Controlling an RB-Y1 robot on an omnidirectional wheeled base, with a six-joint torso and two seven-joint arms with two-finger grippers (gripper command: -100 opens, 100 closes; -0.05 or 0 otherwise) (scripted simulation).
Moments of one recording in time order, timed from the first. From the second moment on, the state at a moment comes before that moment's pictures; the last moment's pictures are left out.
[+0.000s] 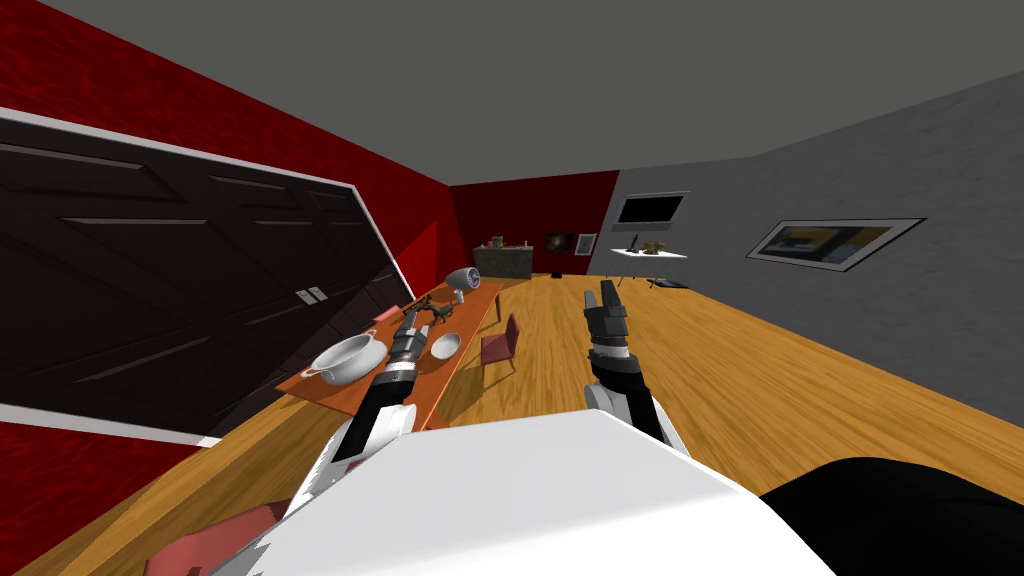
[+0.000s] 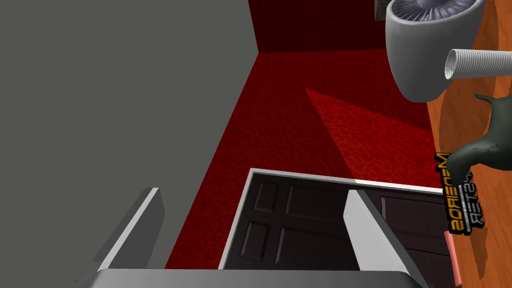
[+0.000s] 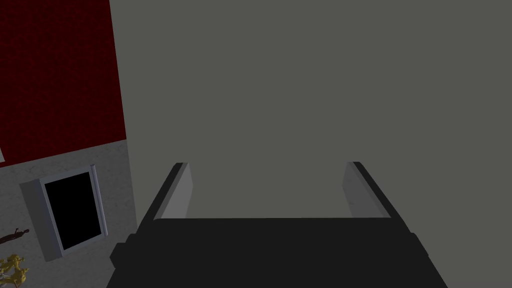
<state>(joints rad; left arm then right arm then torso) 0.45 0.14 0.08 -2.17 0.01 -0.13 0.08 0.52 0.02 0.03 -2.39 0.08 -0.47 0.10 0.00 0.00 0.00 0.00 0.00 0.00</state>
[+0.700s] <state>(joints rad) 0.42 0.16 0.11 -2.13 0.07 0.06 0.06 0.52 0.02 0.03 -2.39 0.08 -0.47 0.10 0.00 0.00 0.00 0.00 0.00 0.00</state>
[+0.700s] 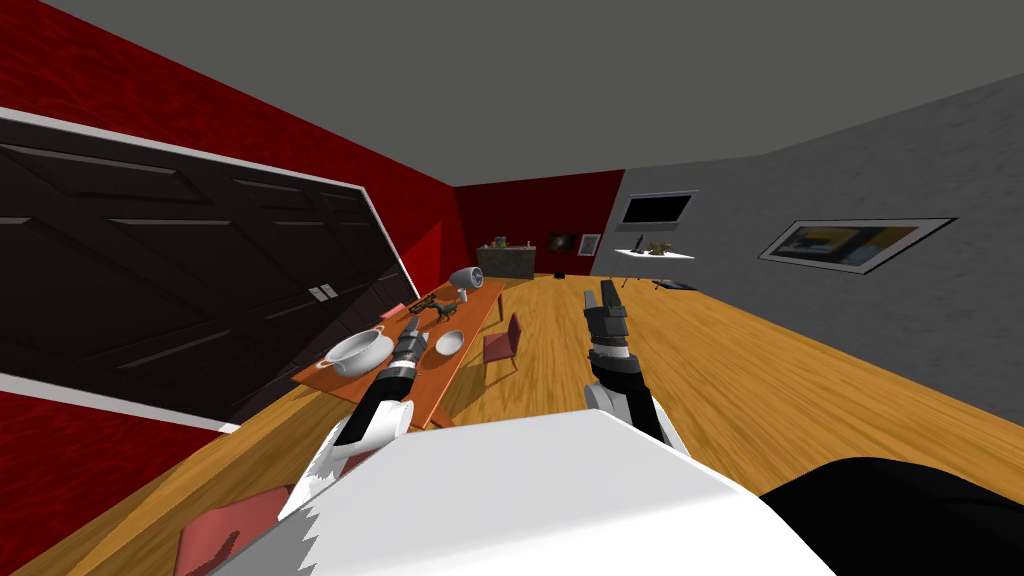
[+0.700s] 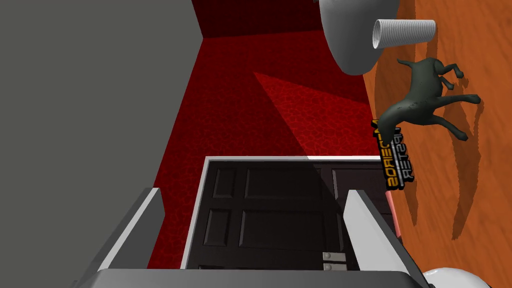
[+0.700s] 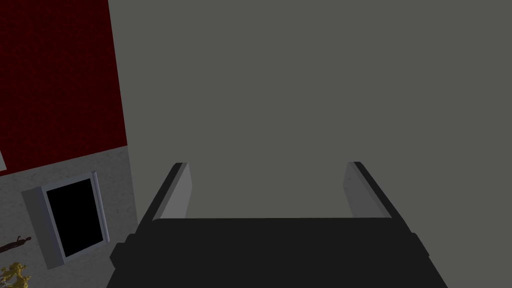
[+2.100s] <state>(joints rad) 0.36 0.19 0.16 -2.06 0.16 0.43 0.03 0.53 0.02 0.03 -2.39 0.08 -0.47 0.10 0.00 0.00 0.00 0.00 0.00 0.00</state>
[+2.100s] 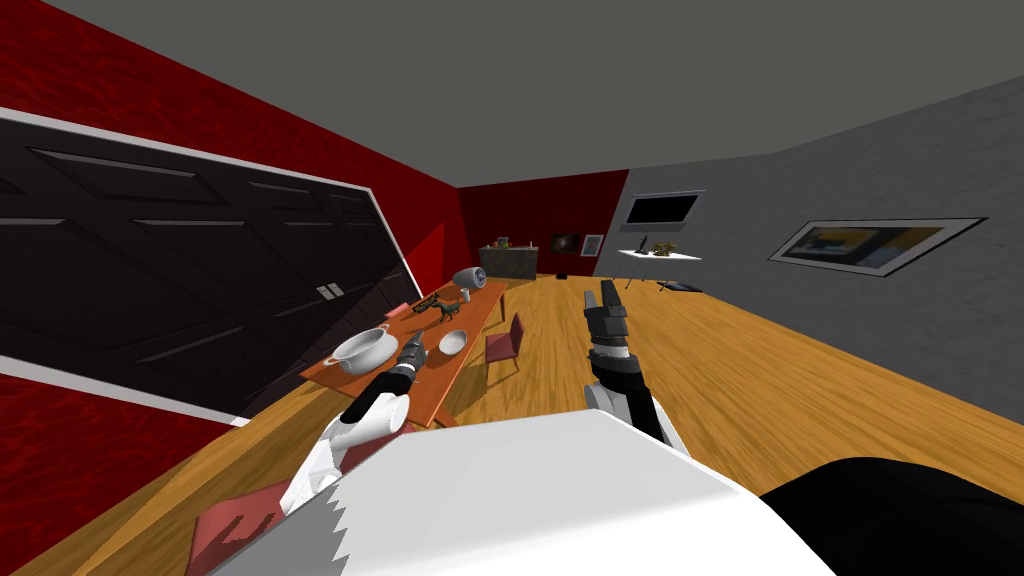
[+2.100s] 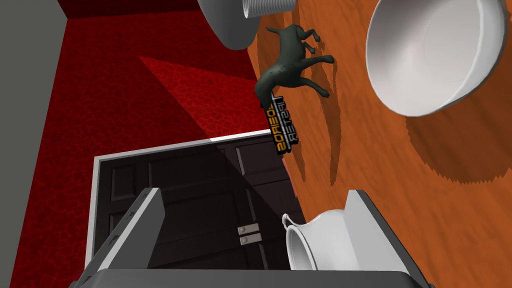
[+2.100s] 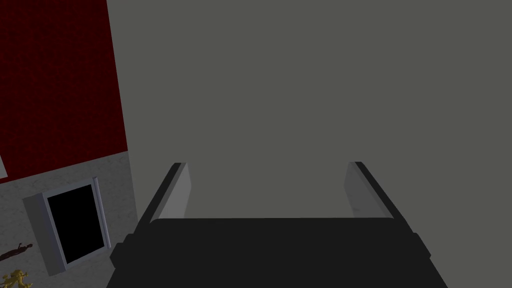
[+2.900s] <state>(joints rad) 0.32 0.21 0.20 -2.00 0.22 0.65 0.03 0.53 0.02 0.03 -2.39 0.08 -0.47 0.10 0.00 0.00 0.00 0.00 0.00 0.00</state>
